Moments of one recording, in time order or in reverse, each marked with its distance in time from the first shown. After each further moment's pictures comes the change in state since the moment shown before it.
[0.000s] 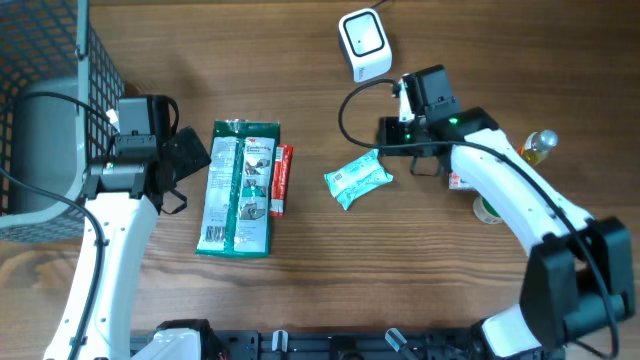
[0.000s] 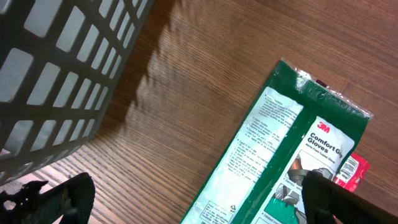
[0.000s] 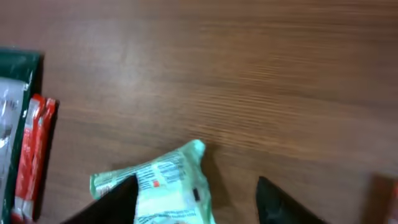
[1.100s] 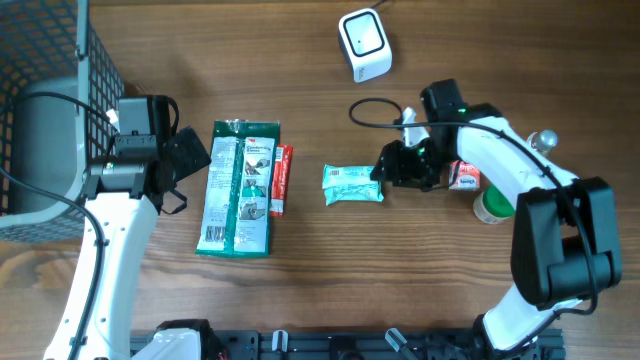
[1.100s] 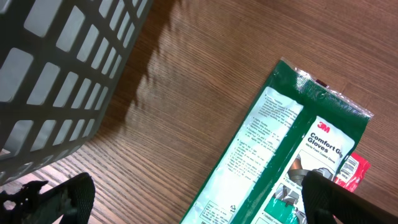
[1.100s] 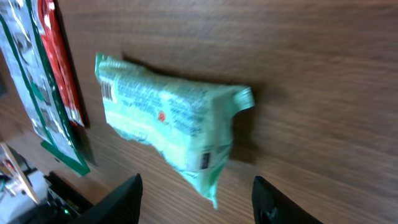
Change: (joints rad) left arm 0.000 0.000 0.000 0.000 0.000 0.000; right arm -0.130 0.144 -0.011 -0.231 -0.432 -0.028
